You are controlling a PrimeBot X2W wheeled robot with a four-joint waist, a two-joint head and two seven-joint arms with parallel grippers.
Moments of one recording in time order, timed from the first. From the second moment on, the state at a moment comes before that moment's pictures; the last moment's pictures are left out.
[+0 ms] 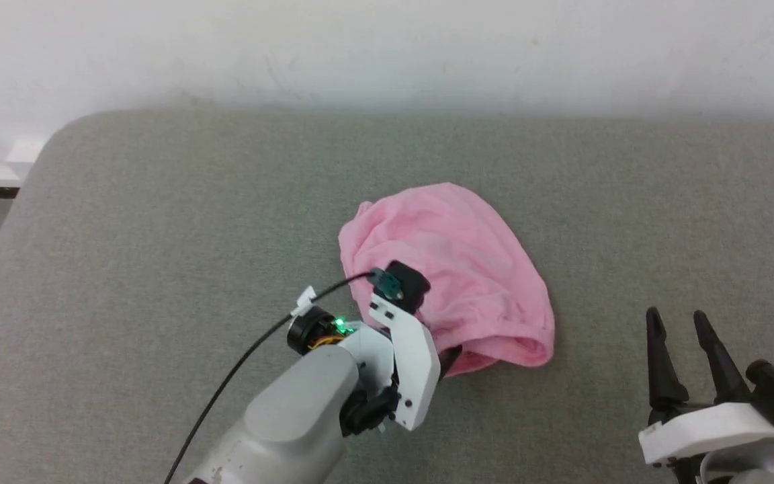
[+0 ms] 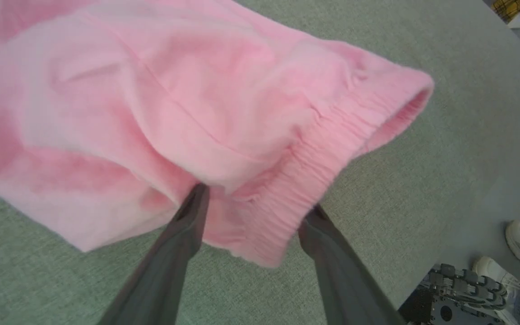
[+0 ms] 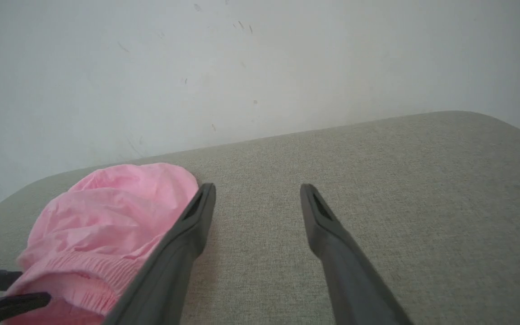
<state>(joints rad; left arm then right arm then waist) -0.63 0.08 -0.84 0.70 -0.63 -0.12 0.32 -0.01 -0.05 -0.10 0.22 0.26 0.13 -0.26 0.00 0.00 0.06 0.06</state>
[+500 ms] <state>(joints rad) -0.49 0.24 -0.45 0.32 -0.85 0.03 0.12 0.03 -0.05 -0.07 0.23 0.30 0.13 -0.26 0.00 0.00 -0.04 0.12</state>
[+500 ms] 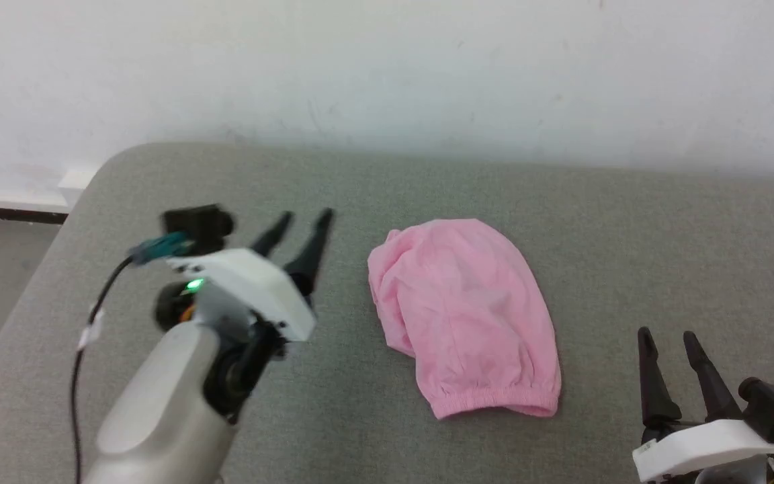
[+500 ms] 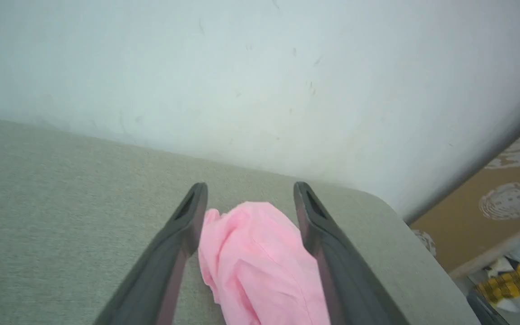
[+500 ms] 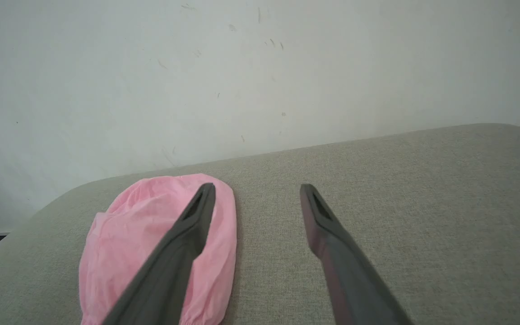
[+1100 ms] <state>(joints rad) -0.14 0.33 -0.41 0.25 -0.53 0.23 -0.26 0.05 -0.05 -0.06 0.28 0.29 0.13 -0.26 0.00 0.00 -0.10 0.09</state>
